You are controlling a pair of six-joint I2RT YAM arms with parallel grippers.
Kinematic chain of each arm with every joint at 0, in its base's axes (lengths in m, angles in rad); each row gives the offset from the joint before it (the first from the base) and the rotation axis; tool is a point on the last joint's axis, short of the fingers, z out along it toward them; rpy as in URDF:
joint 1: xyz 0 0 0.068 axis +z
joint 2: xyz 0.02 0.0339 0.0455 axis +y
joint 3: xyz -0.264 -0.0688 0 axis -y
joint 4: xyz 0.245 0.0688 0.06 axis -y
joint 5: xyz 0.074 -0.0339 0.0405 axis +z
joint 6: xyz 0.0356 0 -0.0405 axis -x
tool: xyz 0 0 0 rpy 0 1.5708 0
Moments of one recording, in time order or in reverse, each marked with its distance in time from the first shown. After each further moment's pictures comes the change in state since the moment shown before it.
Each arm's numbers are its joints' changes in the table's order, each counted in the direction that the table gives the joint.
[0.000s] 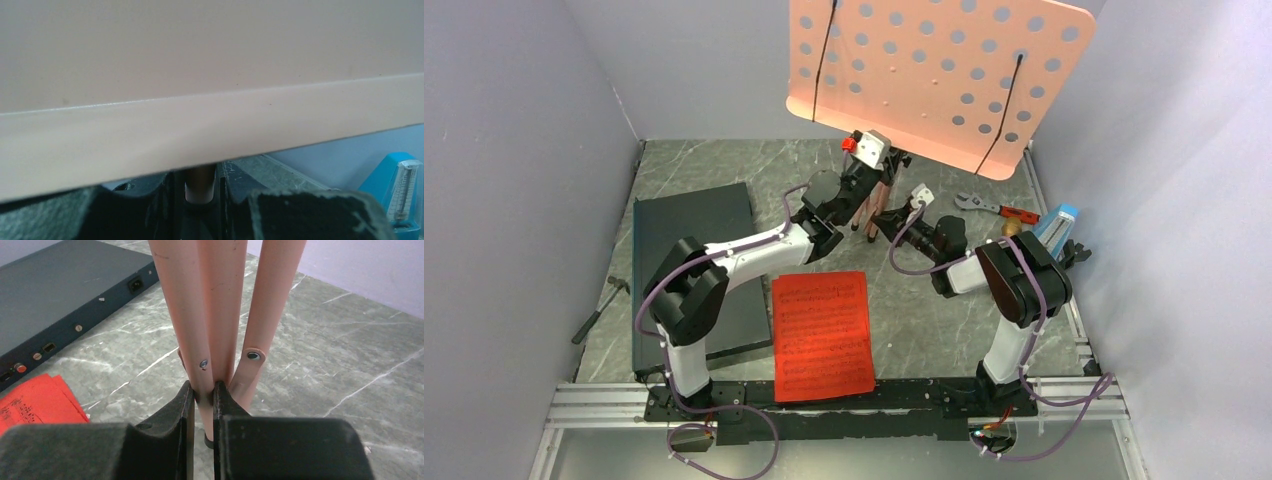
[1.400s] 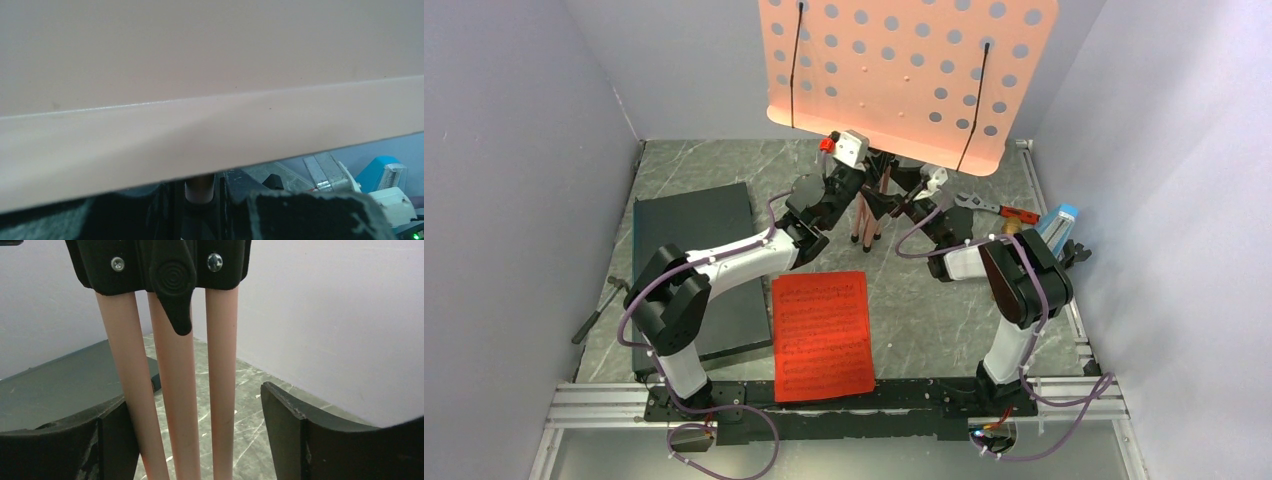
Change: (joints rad) left arm 0.025 -0.109 -0.126 -0.003 0.022 0.094; right arm 0.005 -0.009 0.126 0.242 -0.007 -0.142
